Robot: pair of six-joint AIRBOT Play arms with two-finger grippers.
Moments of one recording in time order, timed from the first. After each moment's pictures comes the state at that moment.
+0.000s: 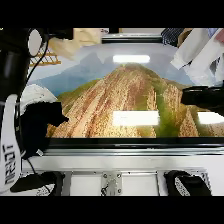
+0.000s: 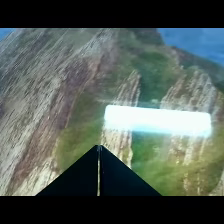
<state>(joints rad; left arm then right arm) -0.48 -1.40 1.96 1.95 -0.97 -1.69 -0.02 -0.70 1.08 -1.39 1.01 1.50</state>
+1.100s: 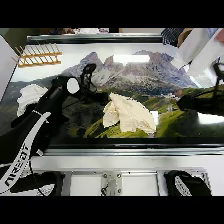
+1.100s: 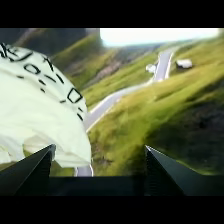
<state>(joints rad) -0.42 -1.43 1.27 1.22 -1.05 -1.69 -0.14 -0.84 1.00 -1.36 1.22 1.54</state>
